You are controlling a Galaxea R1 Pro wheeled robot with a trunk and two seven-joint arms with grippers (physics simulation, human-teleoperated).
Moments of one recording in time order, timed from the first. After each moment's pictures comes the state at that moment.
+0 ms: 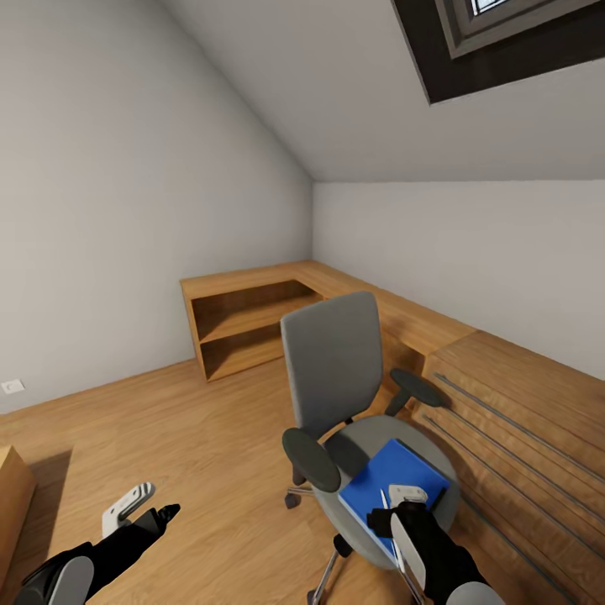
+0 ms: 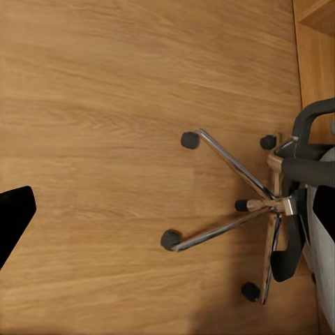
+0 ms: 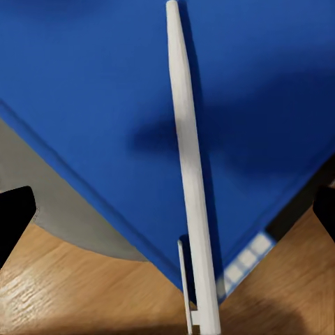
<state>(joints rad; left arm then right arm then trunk) -0.04 -0.01 0.30 -1.54 0.66 0.81 0.24 -0.49 0.08 0.01 -0.63 -0.10 0.55 -0.19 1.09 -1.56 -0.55</state>
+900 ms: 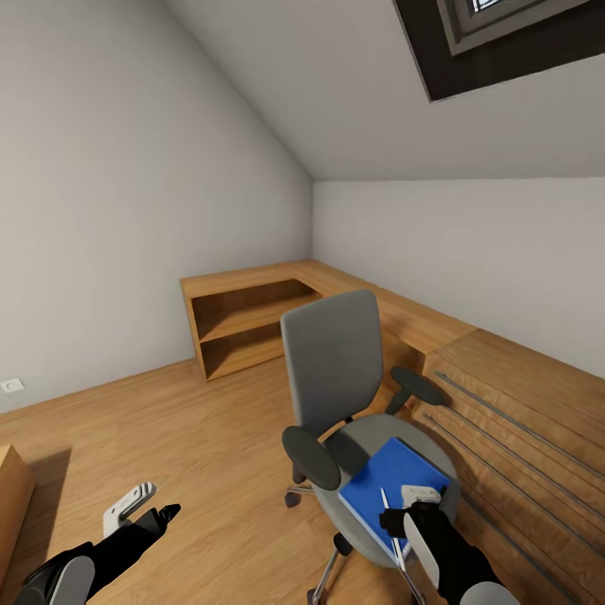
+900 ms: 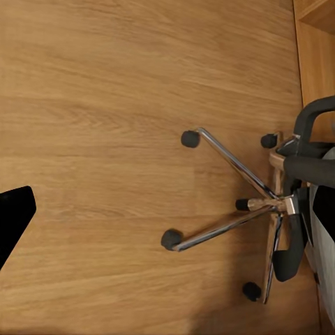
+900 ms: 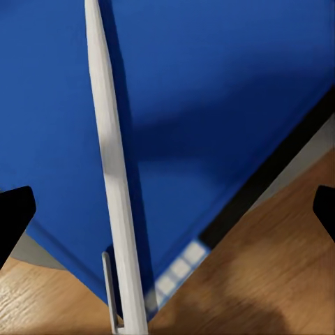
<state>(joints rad) -0.04 -0.01 0.30 -1.54 0.66 0.81 0.24 -0.49 0.03 0.01 -0.63 -0.11 0.55 -0.19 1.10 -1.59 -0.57</state>
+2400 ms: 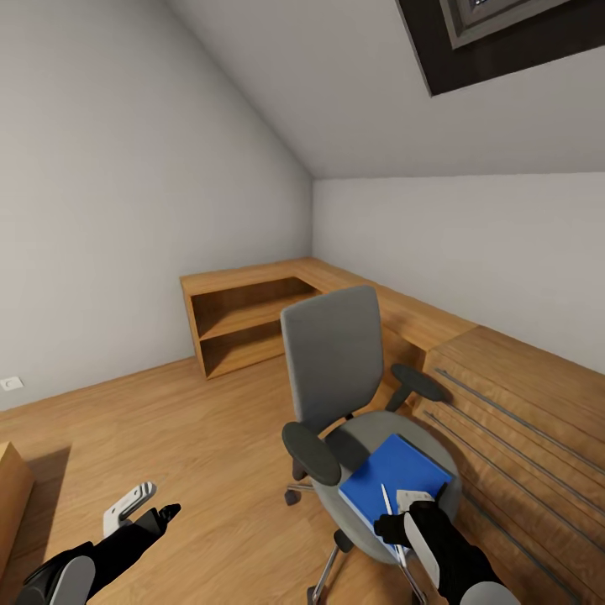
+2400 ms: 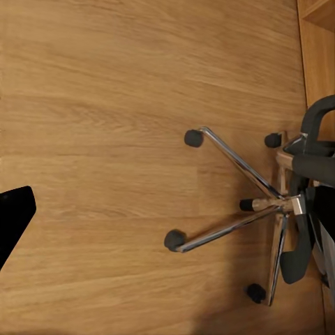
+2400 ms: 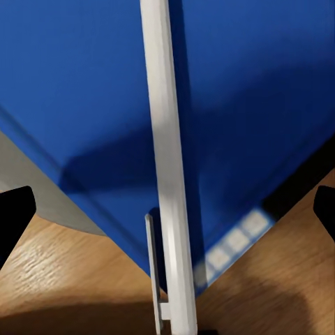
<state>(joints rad) -0.04 -0.01 0.29 -1.54 0.66 0.81 0.24 -0.49 0.03 0.01 -0.64 -0.11 0.64 -0.10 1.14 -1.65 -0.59</state>
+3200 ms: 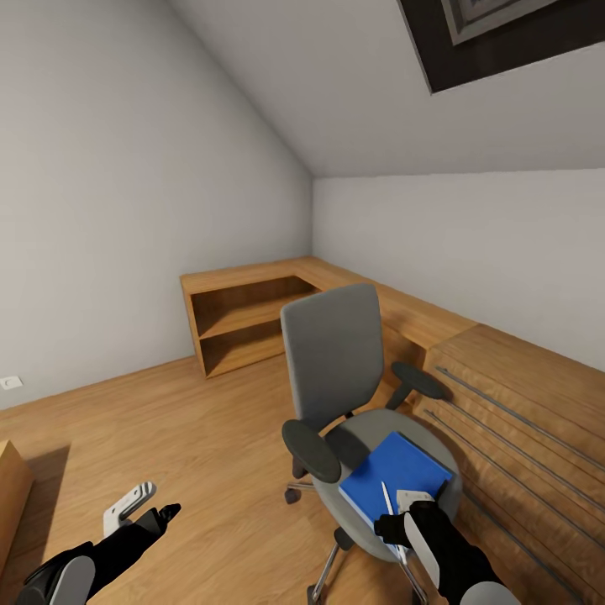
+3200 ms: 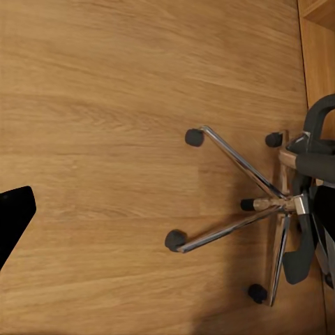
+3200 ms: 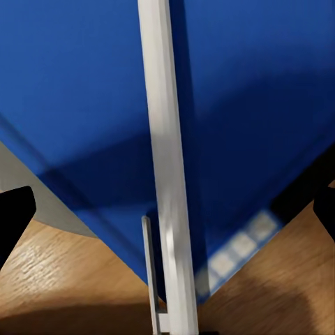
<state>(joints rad) -0.04 -0.01 0.30 -1.54 0.66 0.81 0.24 -0.49 0.03 0.01 -0.64 -0.11 0.64 -0.10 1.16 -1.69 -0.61</state>
